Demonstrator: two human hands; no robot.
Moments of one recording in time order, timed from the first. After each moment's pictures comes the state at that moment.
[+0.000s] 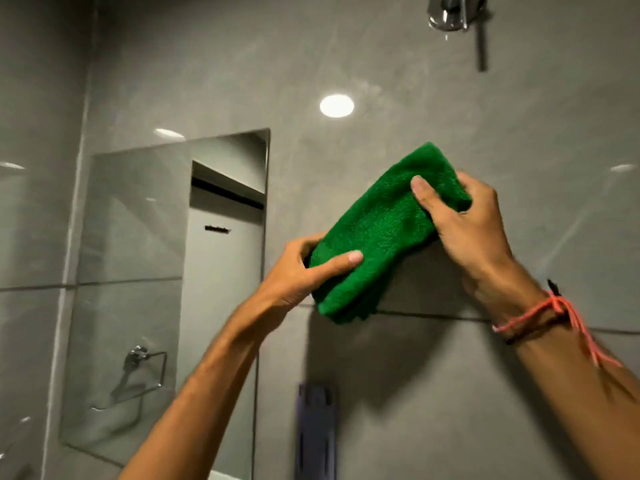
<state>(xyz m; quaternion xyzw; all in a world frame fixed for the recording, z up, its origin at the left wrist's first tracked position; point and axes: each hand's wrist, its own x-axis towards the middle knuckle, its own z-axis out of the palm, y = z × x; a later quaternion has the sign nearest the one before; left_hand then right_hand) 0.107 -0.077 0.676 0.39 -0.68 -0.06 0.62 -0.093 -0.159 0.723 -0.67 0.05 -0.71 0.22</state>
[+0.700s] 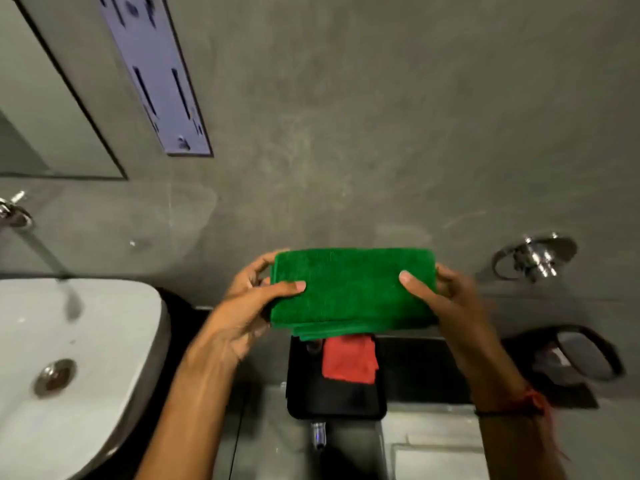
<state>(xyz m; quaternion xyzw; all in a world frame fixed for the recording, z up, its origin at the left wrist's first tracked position) -0.002 -0.026 0.269 0.52 -0.27 -0.58 0.57 -0.267 -0.084 0.252 -0.52 0.46 -0.48 0.54</state>
